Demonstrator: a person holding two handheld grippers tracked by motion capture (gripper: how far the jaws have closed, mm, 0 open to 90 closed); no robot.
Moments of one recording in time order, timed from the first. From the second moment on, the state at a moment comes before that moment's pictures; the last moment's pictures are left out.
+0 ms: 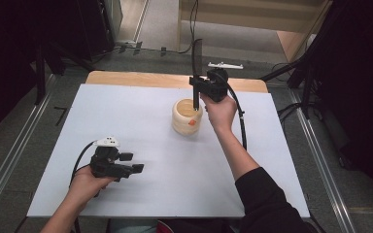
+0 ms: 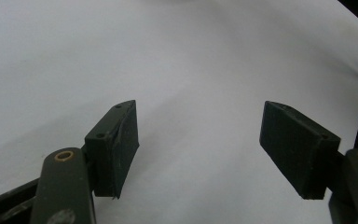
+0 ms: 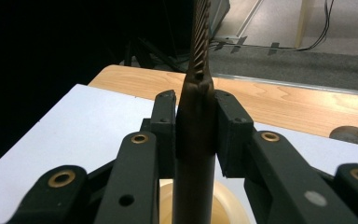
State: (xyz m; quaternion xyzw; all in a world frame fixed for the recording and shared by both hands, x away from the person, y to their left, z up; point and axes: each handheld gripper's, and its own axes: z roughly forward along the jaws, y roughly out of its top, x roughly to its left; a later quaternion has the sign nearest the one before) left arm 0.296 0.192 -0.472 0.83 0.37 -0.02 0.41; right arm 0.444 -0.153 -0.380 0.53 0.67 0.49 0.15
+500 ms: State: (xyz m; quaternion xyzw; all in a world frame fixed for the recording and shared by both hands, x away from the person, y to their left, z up) left arm 0.295 0.192 -0.472 0.83 0.37 -0.03 0.41; right arm 0.446 -0.145 -0.391 0.54 0.67 0.49 0.15
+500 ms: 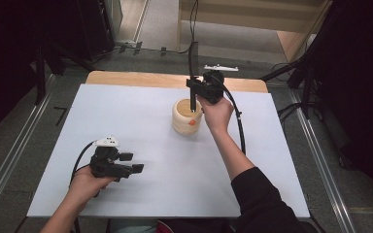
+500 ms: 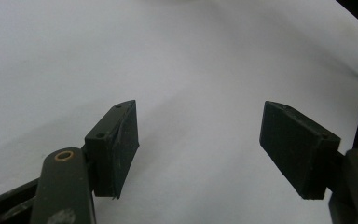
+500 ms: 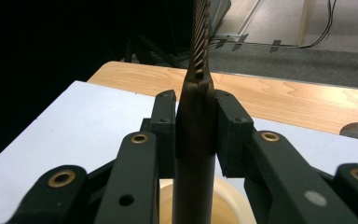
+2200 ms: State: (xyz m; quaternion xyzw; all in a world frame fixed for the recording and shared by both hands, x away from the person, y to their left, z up) left arm 0.296 0.191 -0.473 0.84 0.37 -0.03 0.41; right arm 0.433 -0.143 -0.424 0.53 0.68 0.48 0.15
